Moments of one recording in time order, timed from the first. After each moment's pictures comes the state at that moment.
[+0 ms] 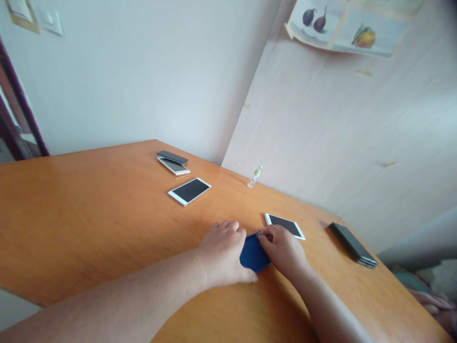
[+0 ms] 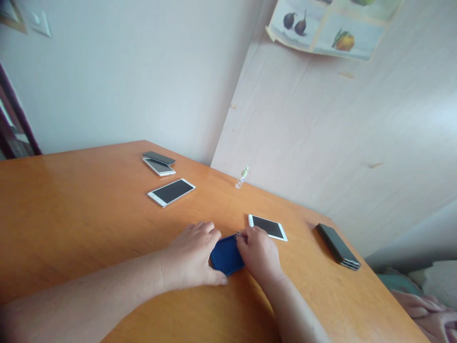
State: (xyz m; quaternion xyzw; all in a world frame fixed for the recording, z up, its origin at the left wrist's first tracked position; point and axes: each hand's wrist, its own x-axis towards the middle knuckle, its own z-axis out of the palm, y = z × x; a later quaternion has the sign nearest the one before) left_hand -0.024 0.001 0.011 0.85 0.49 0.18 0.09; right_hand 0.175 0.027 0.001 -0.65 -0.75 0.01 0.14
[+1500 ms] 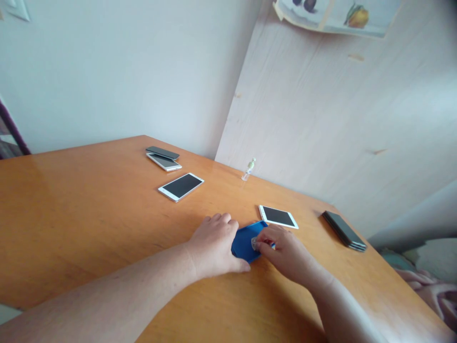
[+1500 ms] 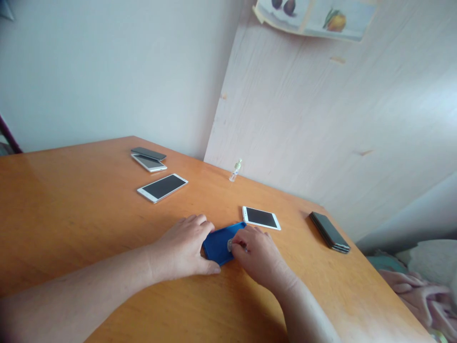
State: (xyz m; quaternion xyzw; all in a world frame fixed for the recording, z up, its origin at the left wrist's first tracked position) left_hand -0.027 0.004 0.008 0.85 0.48 0.17 0.09; right_hand 0.192 -0.002 0.018 -0.56 -0.81 0.09 0.14
